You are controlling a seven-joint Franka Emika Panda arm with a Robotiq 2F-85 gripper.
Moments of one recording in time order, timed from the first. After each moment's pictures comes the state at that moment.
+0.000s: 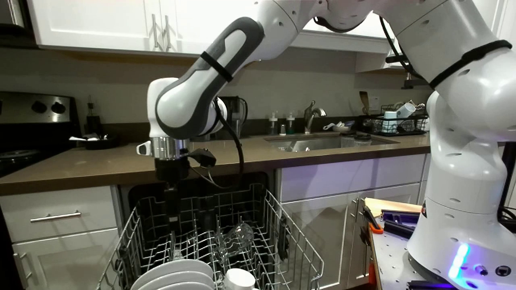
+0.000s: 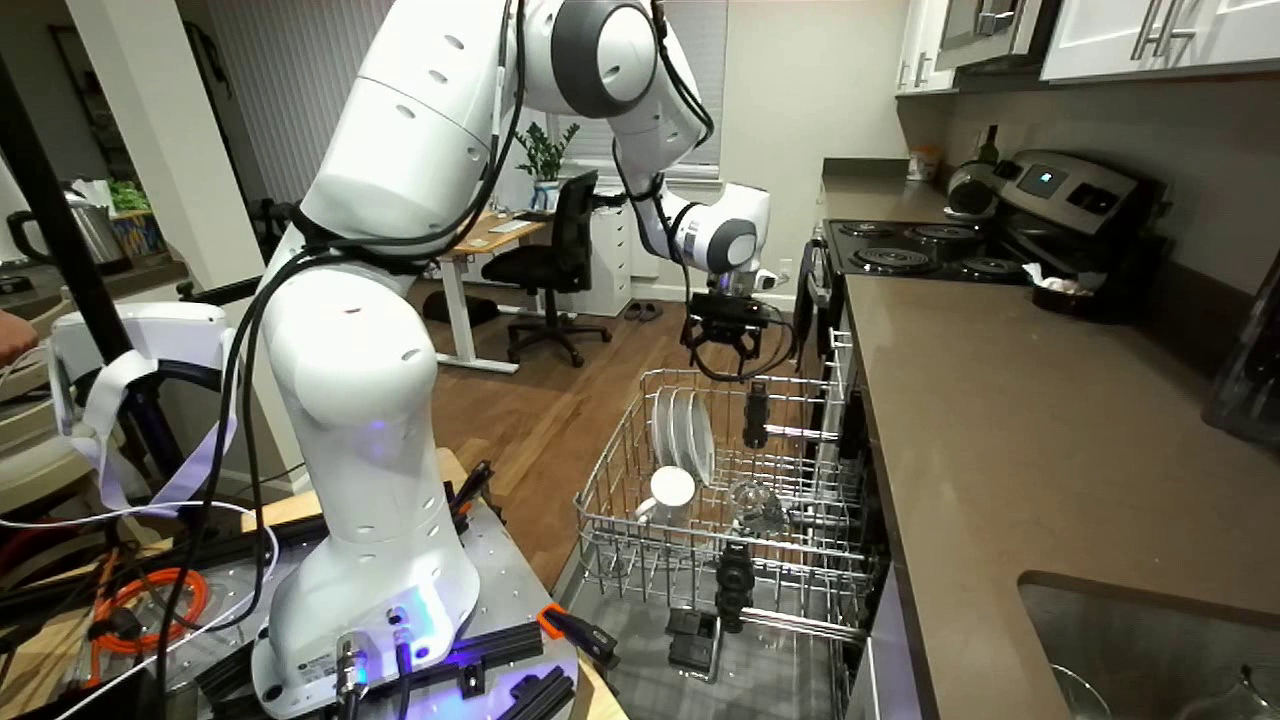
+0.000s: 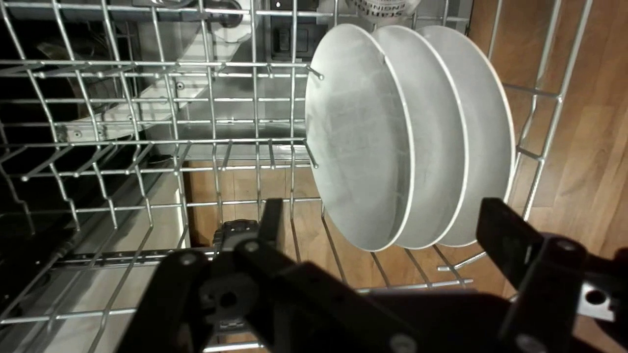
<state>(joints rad) 0.05 0.57 0.19 -1.88 -0.01 2.41 -0.48</state>
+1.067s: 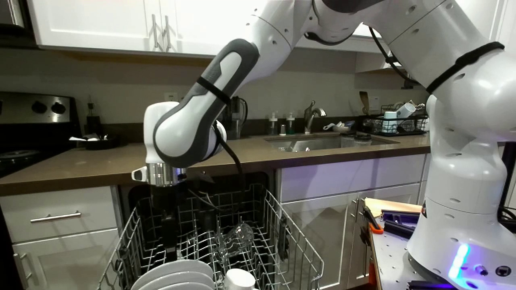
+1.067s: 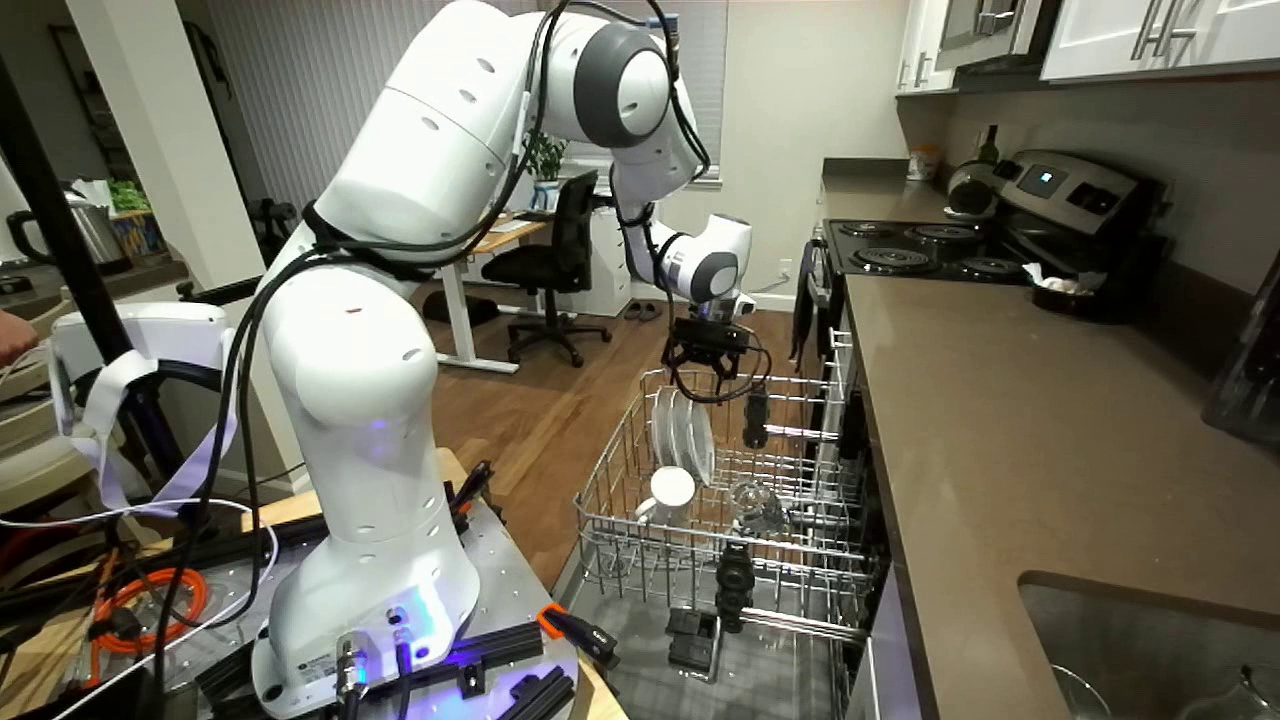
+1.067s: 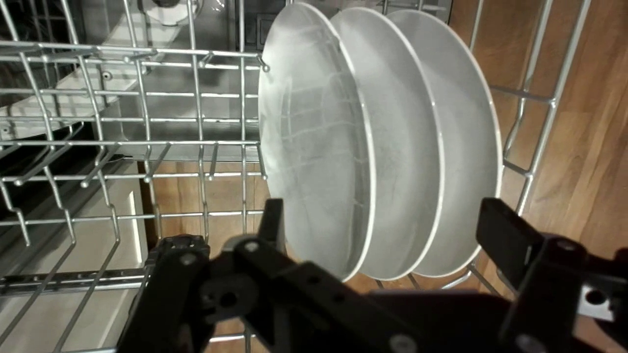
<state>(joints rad) 0.05 0.67 0.24 -1.88 -0.01 2.49 -0.48</state>
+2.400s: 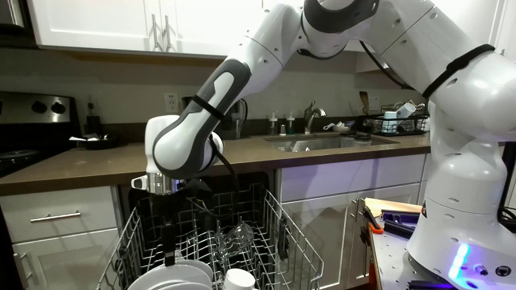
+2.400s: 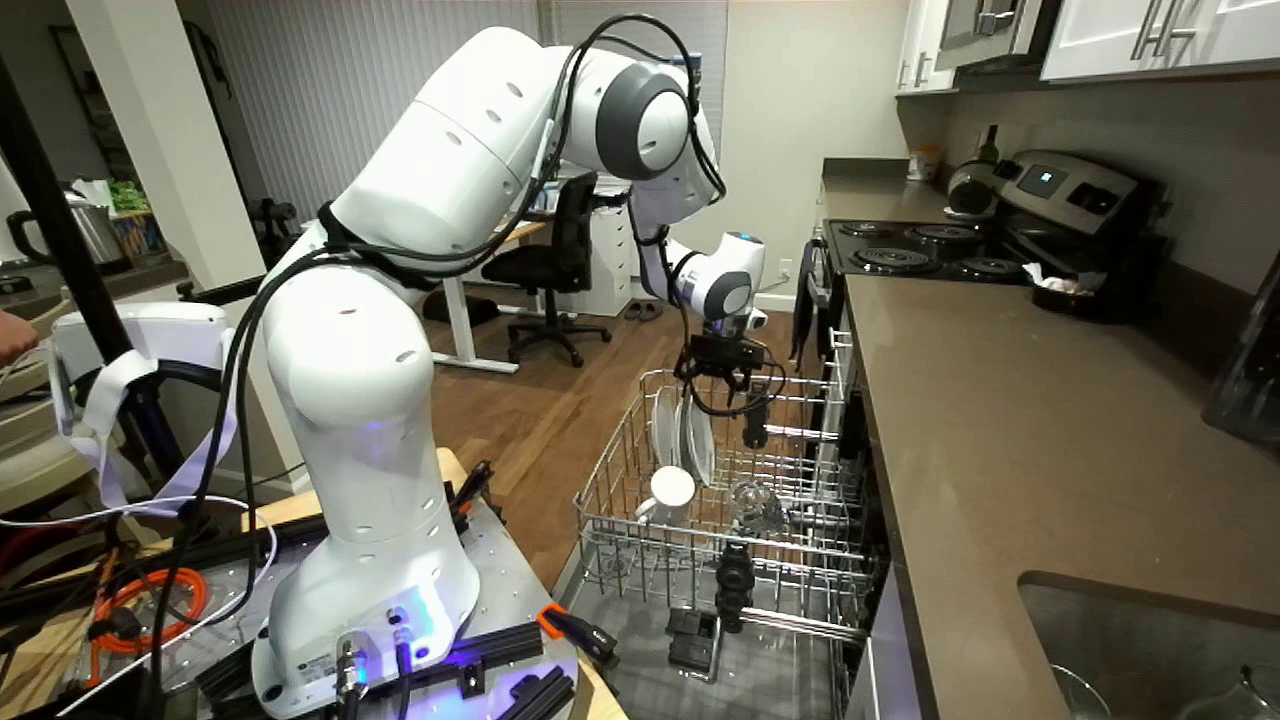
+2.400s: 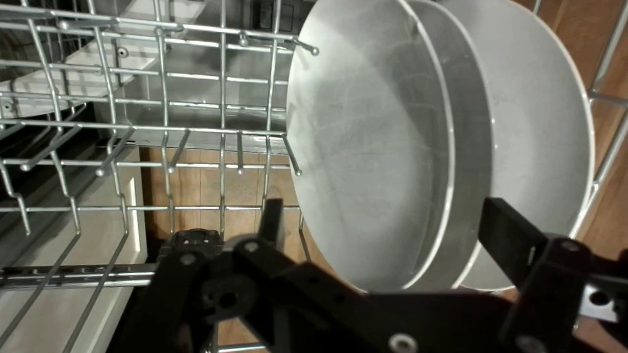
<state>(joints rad) 0.02 0.77 0.25 -1.79 -0.04 2.52 -0.55</state>
